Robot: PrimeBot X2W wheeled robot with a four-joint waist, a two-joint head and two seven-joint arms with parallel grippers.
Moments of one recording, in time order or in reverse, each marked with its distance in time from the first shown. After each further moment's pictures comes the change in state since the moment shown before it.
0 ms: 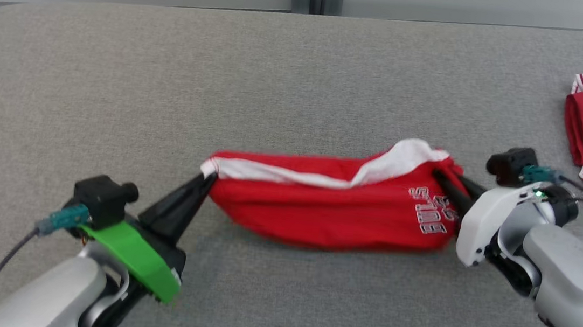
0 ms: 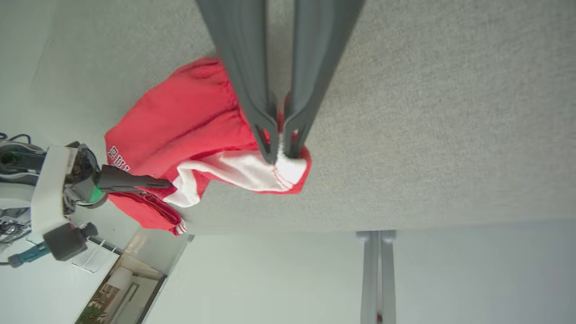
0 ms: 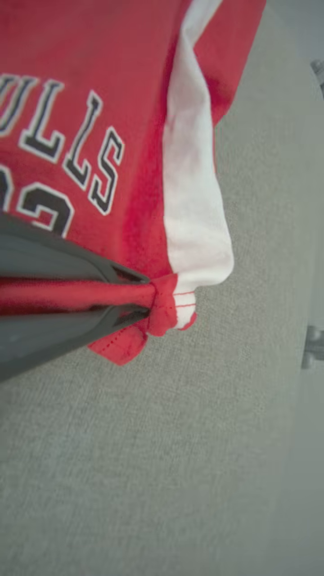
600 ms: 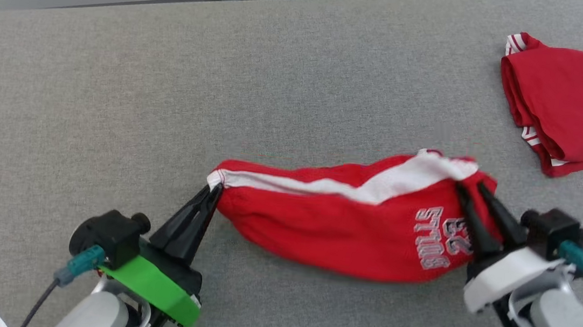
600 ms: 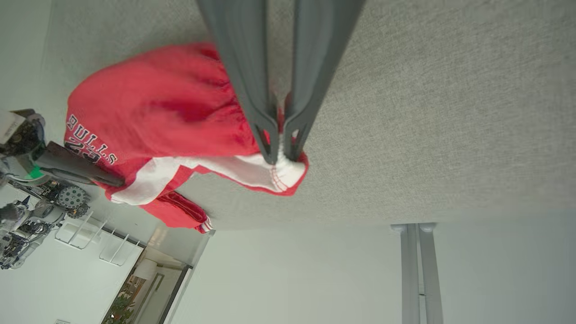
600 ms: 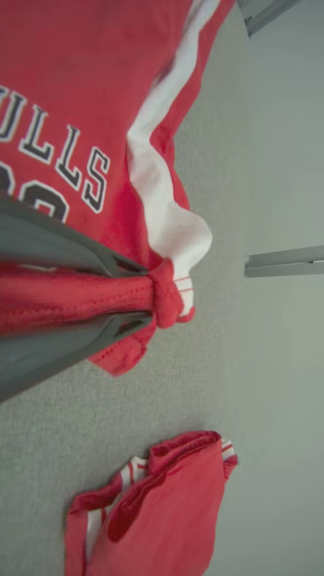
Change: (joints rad) left arm 0.206 -0.208 0.334 -0.032 0.347 -0.025 0.000; right arm 0.383 0.095 -0.572 -0.286 -0.477 0.000 -0.183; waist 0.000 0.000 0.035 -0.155
